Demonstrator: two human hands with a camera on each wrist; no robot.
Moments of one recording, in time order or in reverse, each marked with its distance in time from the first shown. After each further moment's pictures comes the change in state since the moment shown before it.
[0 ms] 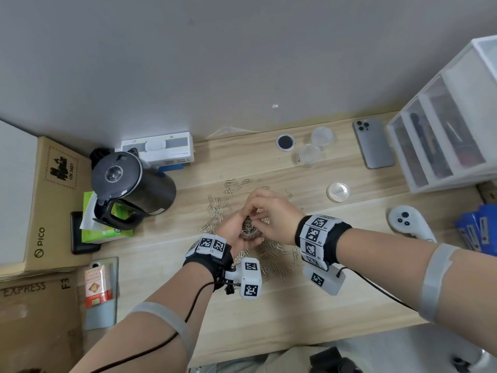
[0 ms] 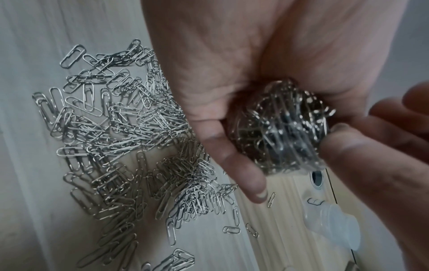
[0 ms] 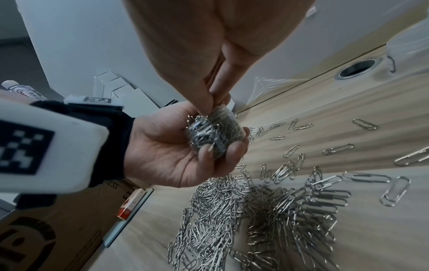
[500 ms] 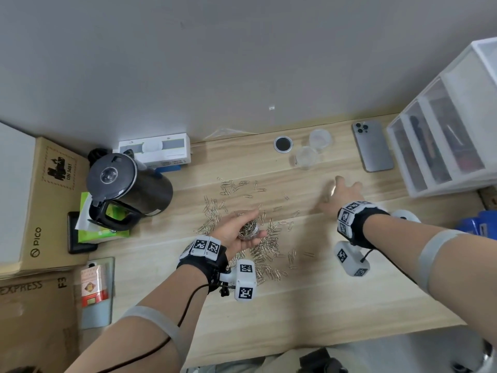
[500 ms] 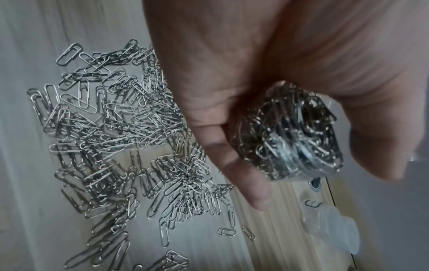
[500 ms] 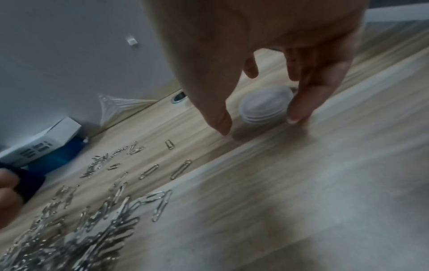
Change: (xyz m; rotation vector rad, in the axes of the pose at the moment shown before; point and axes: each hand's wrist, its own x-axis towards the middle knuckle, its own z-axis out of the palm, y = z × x) left_hand 0.002 0.001 0.002 -0.050 0.005 -0.014; right_hand -0.038 0.101 -0.092 -0.453 0.094 1.129
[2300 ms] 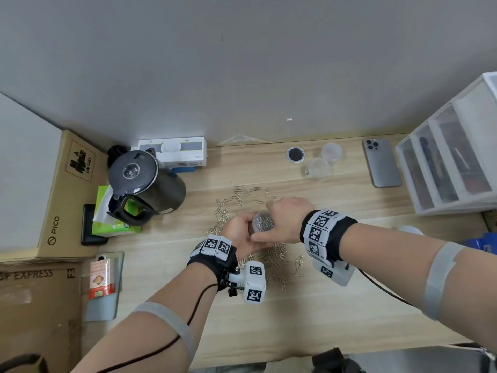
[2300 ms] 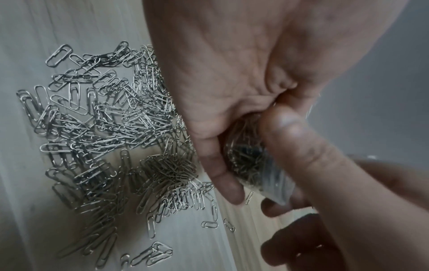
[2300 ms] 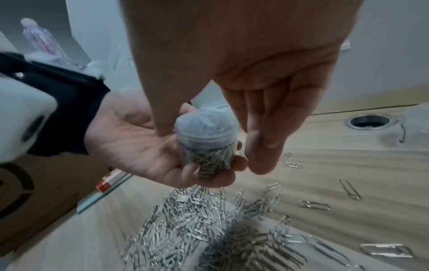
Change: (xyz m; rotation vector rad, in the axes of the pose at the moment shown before) left_hand -0.009 0.011 0.001 -0.113 0.032 -0.051; right_hand -0.100 -0.119 0.001 -0.500 -0.006 -0.814
